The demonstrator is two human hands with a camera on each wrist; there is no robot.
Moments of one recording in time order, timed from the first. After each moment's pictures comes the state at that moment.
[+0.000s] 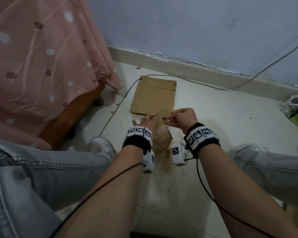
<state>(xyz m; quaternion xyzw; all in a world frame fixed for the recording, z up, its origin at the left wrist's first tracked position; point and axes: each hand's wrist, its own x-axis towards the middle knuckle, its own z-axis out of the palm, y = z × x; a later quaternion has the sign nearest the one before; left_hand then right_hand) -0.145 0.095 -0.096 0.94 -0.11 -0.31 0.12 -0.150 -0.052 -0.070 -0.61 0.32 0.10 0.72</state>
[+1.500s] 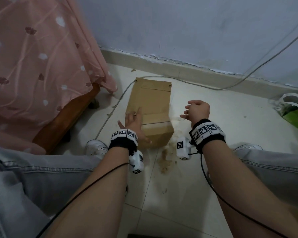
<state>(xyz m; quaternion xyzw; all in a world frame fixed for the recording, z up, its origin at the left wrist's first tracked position) -0.138 0.127 -0.113 0.95 -0.05 -0.25 0.18 -0.134 -0.103 -0.073 -0.64 0.39 -0.08 0.66</state>
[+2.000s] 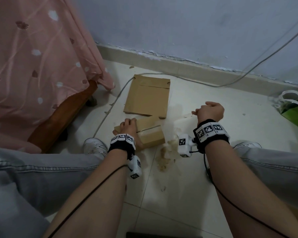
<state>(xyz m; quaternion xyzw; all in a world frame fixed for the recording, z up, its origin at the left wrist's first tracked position) -0.153 0.132 -0.135 0.96 -0.01 -0.26 0.12 -0.138 -0.134 -0.088 -0.62 0.48 -0.21 0.59</state>
